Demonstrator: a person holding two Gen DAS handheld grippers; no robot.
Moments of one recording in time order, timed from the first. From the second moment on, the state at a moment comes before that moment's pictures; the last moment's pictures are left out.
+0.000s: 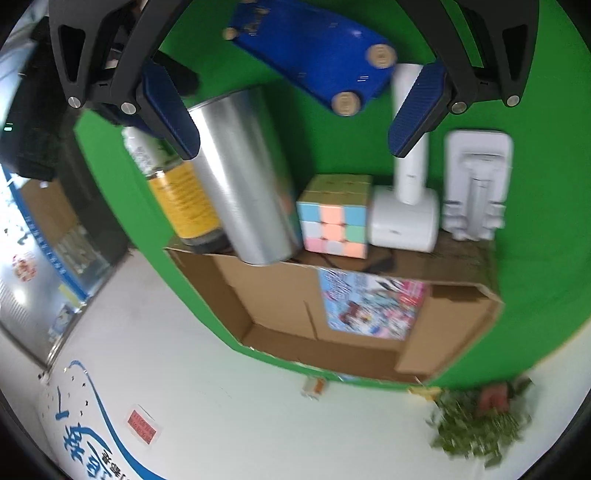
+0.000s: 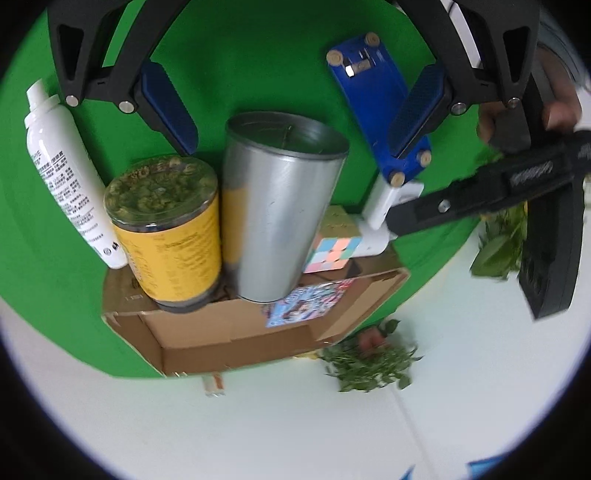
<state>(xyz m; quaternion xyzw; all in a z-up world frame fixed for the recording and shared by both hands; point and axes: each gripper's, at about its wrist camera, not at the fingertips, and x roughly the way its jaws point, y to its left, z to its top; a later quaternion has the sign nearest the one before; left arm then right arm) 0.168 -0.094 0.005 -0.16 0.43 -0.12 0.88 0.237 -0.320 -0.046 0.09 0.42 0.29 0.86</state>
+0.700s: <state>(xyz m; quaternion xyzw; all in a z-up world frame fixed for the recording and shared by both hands) 0.227 -0.140 -0.018 -0.17 0.54 -0.19 0.80 0.190 -0.283 -0.034 -0.11 0.39 0.26 0.88</state>
